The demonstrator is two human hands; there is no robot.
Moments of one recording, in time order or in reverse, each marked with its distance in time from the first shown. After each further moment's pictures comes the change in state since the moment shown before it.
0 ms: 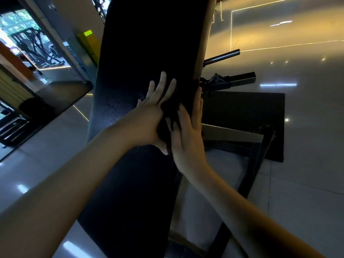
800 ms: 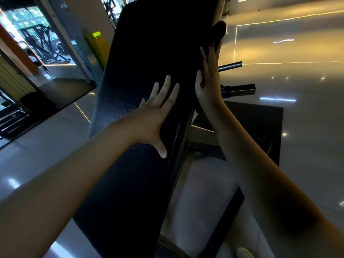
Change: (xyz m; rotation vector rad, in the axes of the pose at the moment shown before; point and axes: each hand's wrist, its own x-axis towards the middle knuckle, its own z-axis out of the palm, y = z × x) left_hand -0.007 0.010 -0.001 0.115 -0.044 -0.026; right_hand 0.150 0.035 -0.012 -0.168 0.326 -0.674
